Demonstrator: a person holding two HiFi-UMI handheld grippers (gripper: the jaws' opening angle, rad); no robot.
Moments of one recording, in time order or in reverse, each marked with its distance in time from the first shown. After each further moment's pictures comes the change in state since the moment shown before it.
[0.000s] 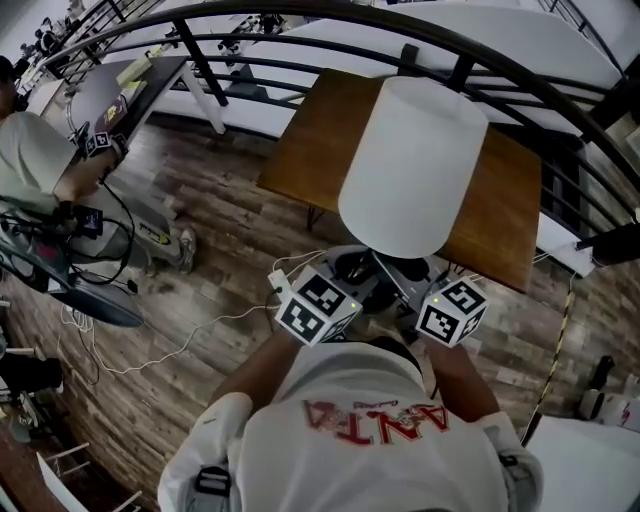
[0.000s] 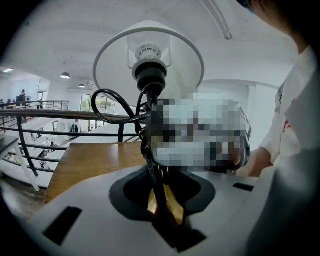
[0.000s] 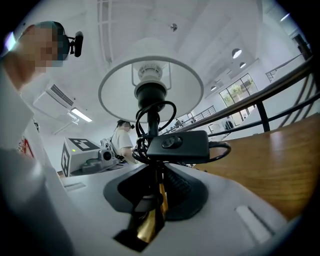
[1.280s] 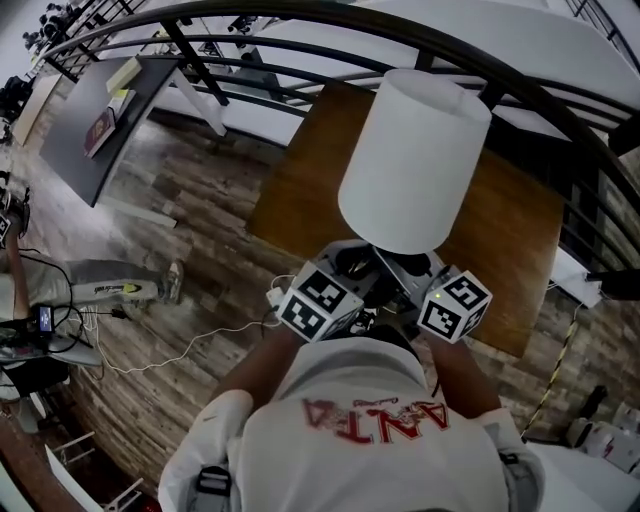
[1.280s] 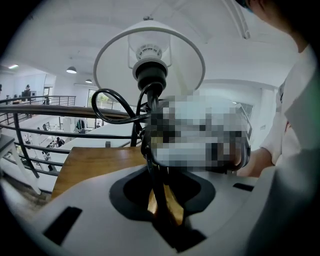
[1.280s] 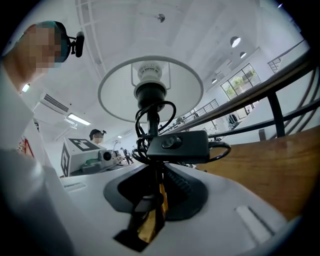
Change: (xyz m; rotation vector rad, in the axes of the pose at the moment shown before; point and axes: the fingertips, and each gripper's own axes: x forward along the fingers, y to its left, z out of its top) left arm 0.124 0.163 0.075 -0.059 0.051 0.054; right arm 0.107 -0.171 0.086 0.047 0.042 0.064
